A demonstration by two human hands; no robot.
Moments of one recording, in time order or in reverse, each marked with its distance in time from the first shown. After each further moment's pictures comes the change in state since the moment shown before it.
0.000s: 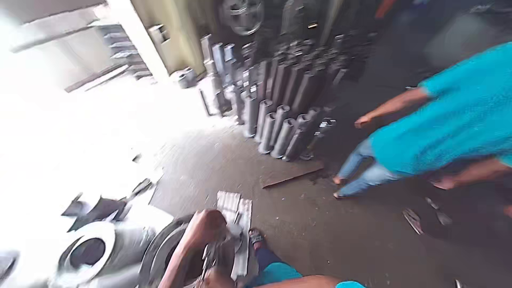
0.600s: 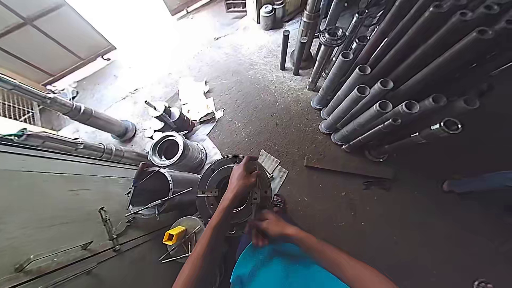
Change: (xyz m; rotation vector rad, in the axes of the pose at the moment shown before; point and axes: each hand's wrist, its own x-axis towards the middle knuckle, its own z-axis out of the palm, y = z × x) left_hand -0.023 -0.029 0.032 -0.438 0.387 -0.319; right_hand 0.049 0.003 -0.073 -0.400 -0.664 0.344
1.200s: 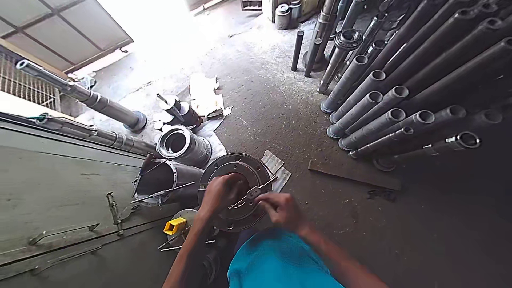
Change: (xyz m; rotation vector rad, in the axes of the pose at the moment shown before) left_hand -0.062 -0.036 -0.037 0.309 0.060 0.113; right_hand -0.020 -0.024 -0.039 -0.768 0.514 -0.666
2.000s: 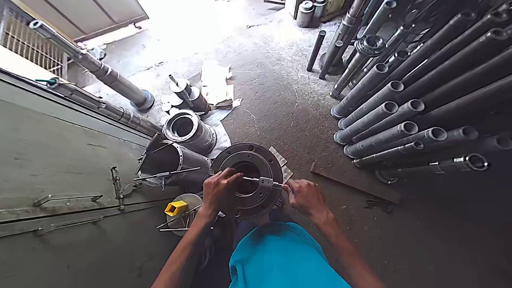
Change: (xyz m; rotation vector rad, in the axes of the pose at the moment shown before) left_hand -0.042 -0.051 0.035 0.313 0.453 0.127; right_hand 0.008 0.009 -0.024 -0.705 -0.192 0.210
